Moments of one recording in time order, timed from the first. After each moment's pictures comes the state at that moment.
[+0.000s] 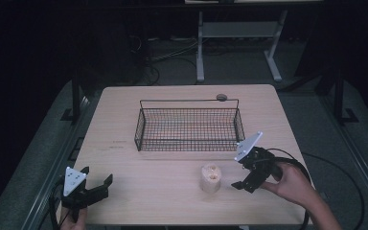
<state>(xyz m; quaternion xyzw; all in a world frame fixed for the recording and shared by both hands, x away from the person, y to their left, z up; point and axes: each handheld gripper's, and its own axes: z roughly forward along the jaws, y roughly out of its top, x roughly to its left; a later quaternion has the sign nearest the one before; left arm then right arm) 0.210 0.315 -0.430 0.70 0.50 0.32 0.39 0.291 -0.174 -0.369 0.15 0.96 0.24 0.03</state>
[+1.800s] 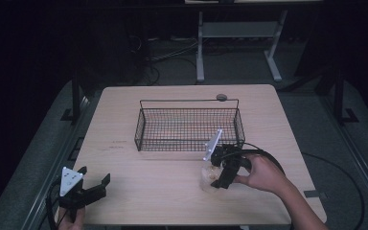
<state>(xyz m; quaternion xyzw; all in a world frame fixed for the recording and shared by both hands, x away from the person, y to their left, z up) 0.209 0.321 -0.429 0.69 0.50 0.33 0.40 0.315 -0.101 -0.381 0.09 0.98 0.17 0.00</state>
